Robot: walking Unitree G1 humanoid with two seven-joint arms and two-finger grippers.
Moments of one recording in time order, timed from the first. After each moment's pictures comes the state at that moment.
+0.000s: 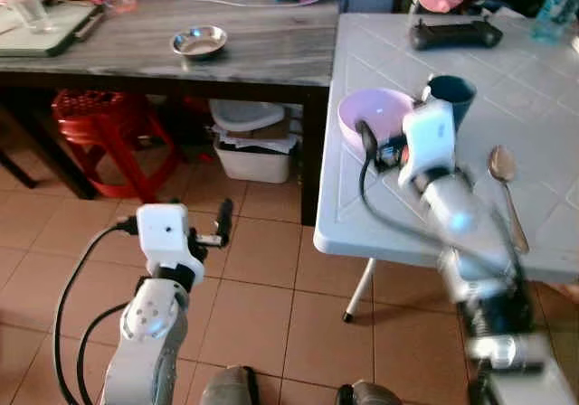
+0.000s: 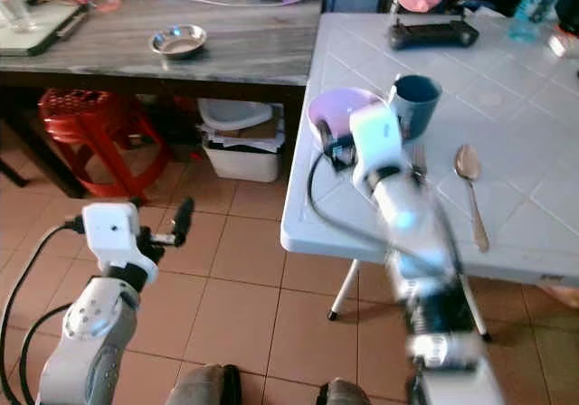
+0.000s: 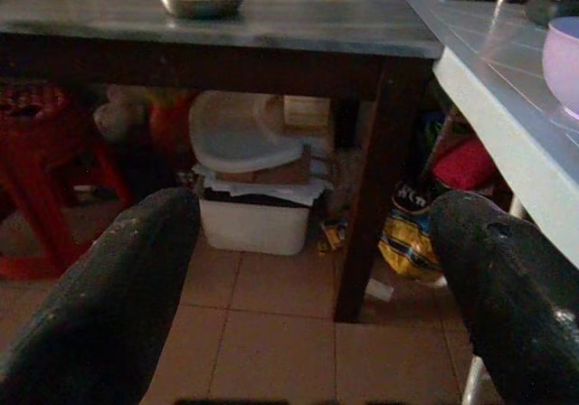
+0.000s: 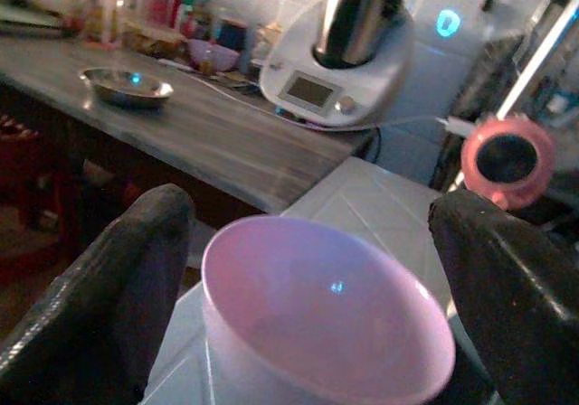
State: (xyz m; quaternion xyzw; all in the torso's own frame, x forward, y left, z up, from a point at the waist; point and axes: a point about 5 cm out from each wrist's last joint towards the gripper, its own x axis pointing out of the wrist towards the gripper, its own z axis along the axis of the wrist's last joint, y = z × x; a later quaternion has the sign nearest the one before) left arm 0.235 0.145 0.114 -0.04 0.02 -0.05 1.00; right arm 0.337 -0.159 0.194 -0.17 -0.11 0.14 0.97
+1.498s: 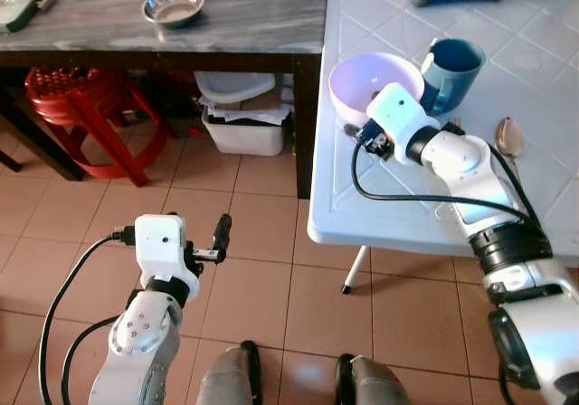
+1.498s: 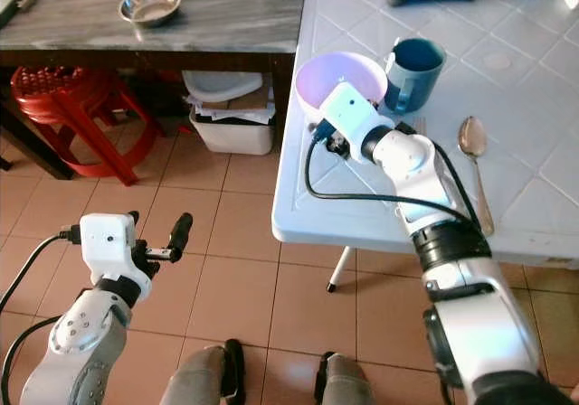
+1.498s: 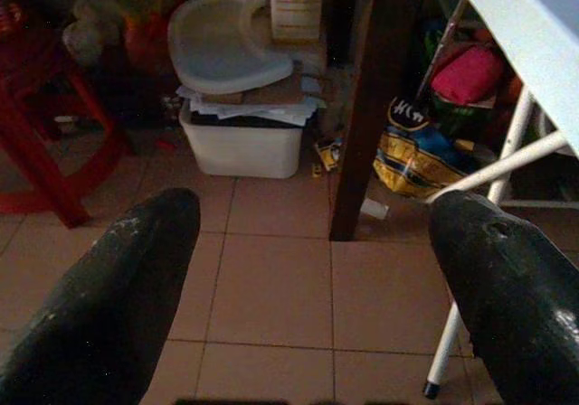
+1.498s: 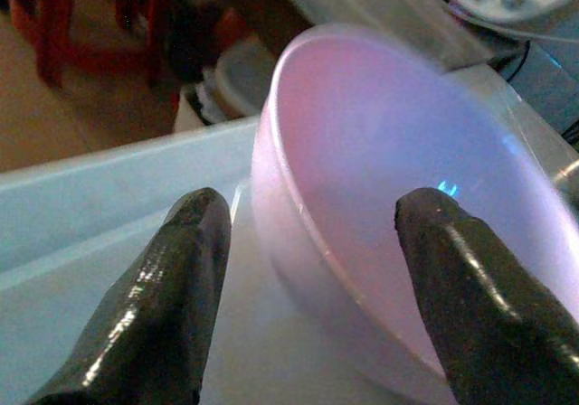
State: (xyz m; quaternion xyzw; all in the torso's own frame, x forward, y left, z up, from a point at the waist) left arm 0.220 0.149 0.115 -0.03 0.06 -0.06 1.00; right arm 0.379 -0.162 0.202 -0.36 0.01 0.25 0.90
